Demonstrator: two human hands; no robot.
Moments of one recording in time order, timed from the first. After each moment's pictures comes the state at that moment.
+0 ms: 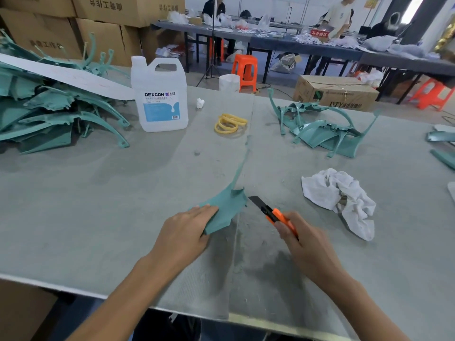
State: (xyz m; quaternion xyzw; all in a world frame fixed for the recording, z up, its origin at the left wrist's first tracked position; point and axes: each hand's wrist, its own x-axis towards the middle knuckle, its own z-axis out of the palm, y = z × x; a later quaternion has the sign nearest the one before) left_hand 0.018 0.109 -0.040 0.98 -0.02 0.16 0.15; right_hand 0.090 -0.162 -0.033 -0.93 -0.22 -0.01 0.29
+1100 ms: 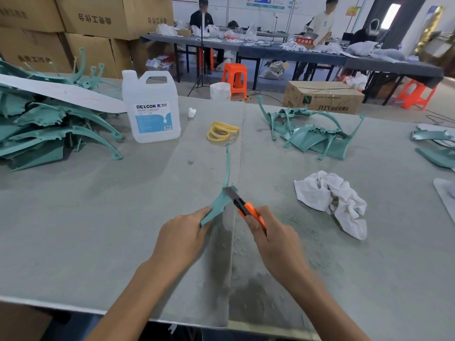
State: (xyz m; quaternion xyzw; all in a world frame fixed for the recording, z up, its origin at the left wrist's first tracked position) left_hand 0.031 0.108 -0.028 0.96 0.07 0.13 0.22; right_hand 0.072 -0.106 -0.024 -0.92 -0.19 -0.03 0.33
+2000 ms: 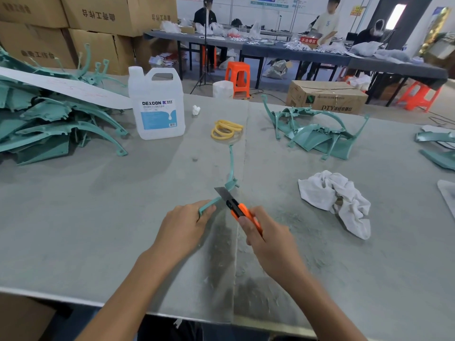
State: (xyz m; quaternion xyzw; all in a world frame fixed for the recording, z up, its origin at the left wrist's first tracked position) left_hand 0.042 0.125 -0.030 0.94 0.09 0.13 0.29; right_hand 0.063 -0.088 -0.026 -0.89 -0.22 0.01 0.39
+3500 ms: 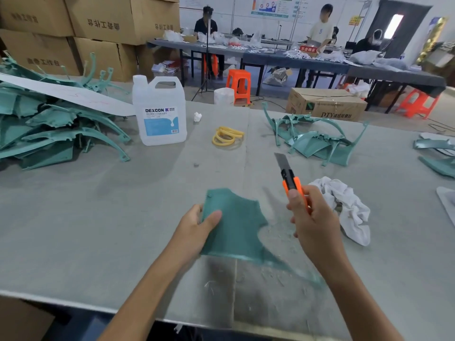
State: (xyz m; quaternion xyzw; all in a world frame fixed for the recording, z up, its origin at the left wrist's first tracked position) left_hand 0.039 0.099 -0.032 0.63 0.13 0.07 0.77; right_hand 0.084 -0.129 0.027 -0.86 -0.10 -0.14 0.48
